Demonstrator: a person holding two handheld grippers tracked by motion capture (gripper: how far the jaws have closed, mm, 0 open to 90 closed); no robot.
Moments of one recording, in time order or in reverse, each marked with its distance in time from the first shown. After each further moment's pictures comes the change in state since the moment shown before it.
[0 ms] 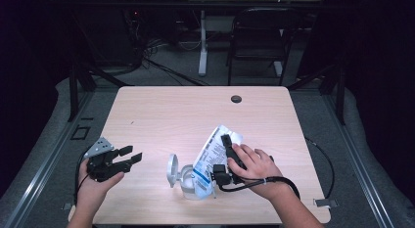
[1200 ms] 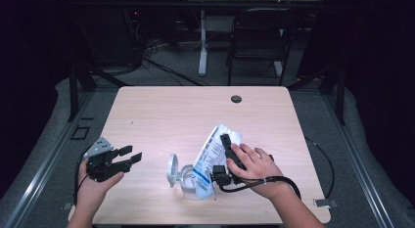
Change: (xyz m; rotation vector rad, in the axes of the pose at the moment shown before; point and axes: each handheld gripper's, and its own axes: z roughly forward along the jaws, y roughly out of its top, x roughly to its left) left arm 0.000 0.000 0.000 -0.006 0.003 -0.005; right arm -0.001 0.001 -0.002 0.002 -0.029 -0.057
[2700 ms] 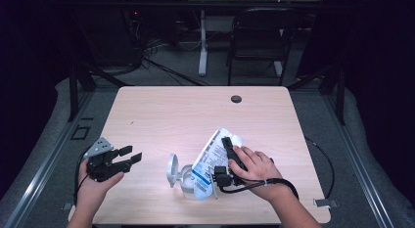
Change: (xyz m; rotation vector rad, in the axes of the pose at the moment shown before) left arm 0.001 -0.001 0.001 0.002 -0.001 0.000; right arm 0.010 -0.002 0.002 -0.013 0.056 0.090
